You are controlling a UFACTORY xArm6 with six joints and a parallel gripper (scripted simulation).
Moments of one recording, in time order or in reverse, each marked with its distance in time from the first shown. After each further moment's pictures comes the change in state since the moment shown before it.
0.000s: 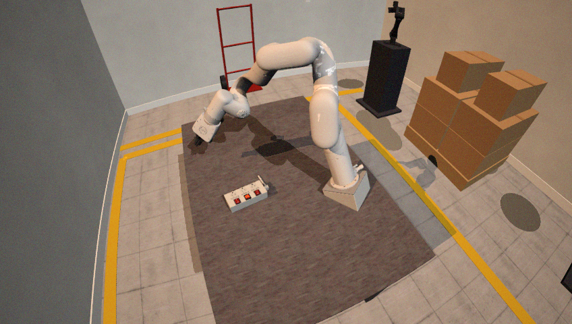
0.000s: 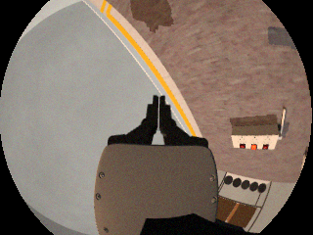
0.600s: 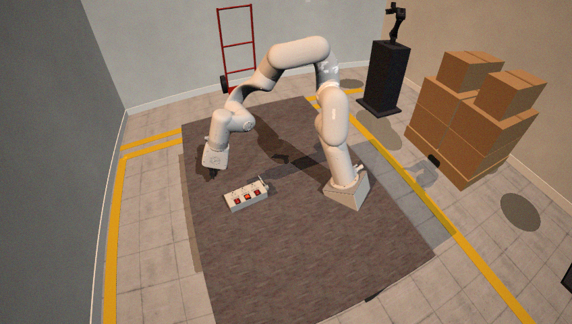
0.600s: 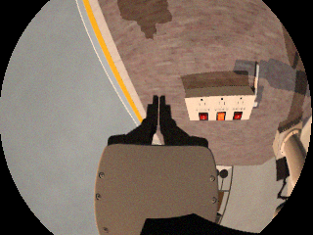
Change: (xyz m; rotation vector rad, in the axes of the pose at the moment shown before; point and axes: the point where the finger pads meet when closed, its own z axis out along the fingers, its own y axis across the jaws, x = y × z) arm -0.114 0.145 -0.024 -0.329 -0.052 -0.385
